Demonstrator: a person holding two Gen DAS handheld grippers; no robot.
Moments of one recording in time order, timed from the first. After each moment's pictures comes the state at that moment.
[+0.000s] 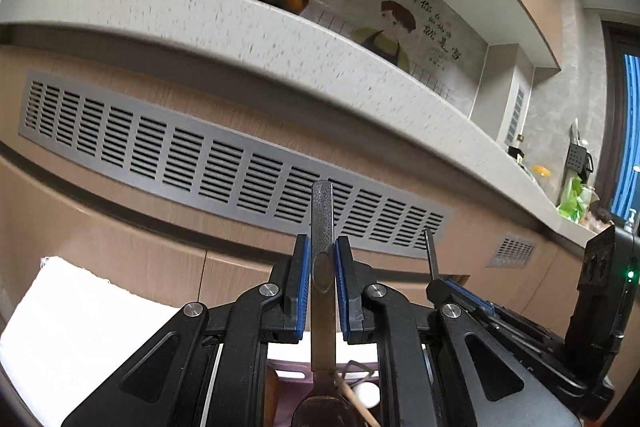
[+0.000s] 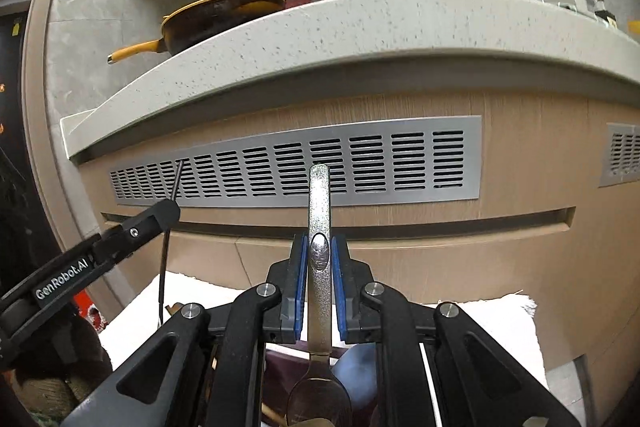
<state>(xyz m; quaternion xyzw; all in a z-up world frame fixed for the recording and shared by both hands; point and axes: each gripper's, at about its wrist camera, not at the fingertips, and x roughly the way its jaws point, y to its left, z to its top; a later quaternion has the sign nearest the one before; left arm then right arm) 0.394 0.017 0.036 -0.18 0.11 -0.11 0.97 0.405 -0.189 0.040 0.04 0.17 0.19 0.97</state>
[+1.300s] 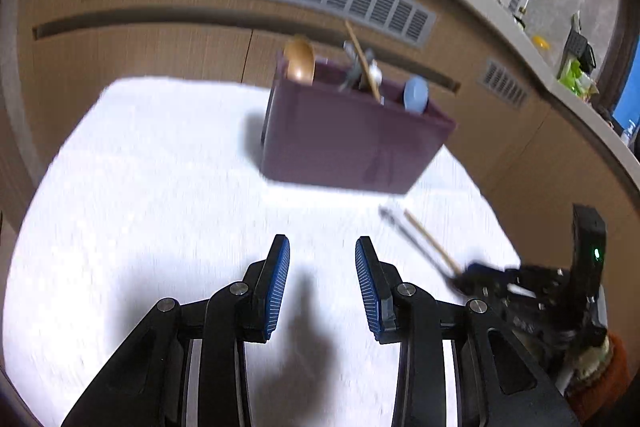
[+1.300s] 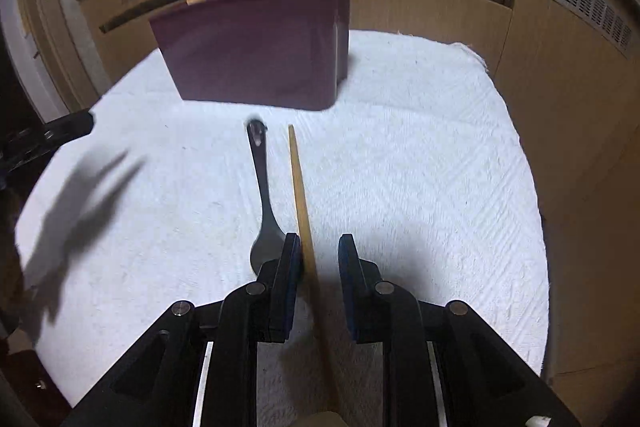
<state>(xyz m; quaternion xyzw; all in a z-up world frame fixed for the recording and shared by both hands) 0.214 0.011 -0.057 -0.12 0.36 -0.13 0.91 0.240 -0.240 -0.093 -0.05 0.43 0.14 0.89</state>
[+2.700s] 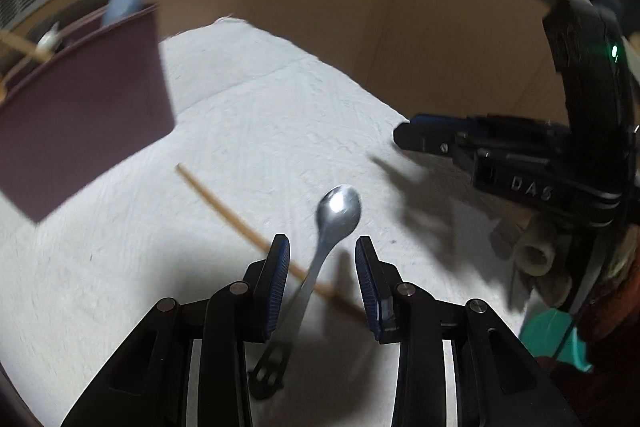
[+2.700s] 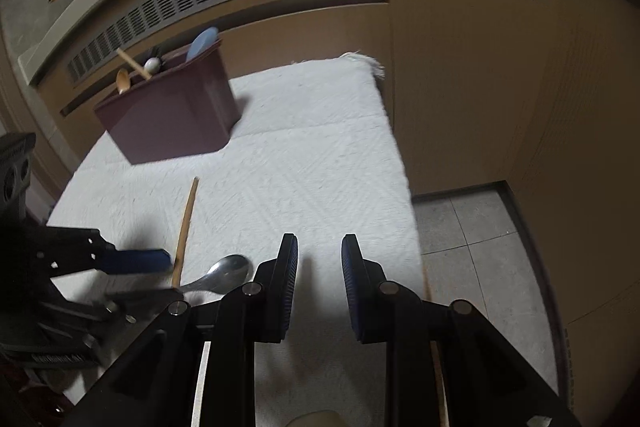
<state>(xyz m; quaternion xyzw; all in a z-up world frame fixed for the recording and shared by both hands) 0.227 -0.185 -0.078 0.11 0.45 -0.35 0.81 0.210 -0.339 -0.066 0.06 0.39 0.06 0.92</state>
